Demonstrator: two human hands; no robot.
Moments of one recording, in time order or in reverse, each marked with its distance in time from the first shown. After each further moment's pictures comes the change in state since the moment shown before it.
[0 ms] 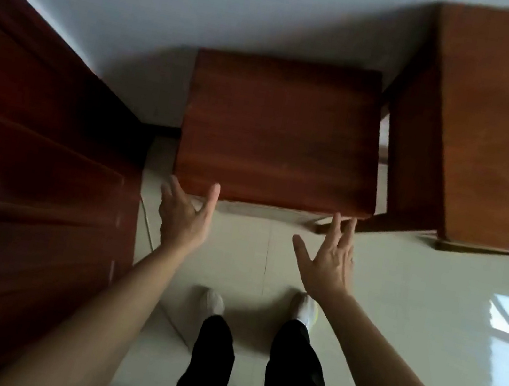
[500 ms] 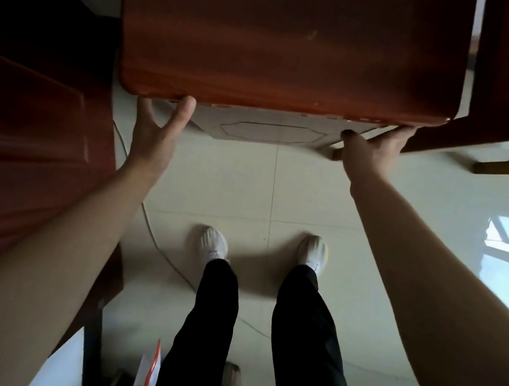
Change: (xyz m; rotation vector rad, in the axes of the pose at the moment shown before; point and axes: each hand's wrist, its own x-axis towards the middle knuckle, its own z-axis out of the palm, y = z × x) left_hand 0.087 -0.089 0.066 -0.419 -0.087 0.207; right_hand 0.099 0.024 0.068 0.632 0.246 0.328
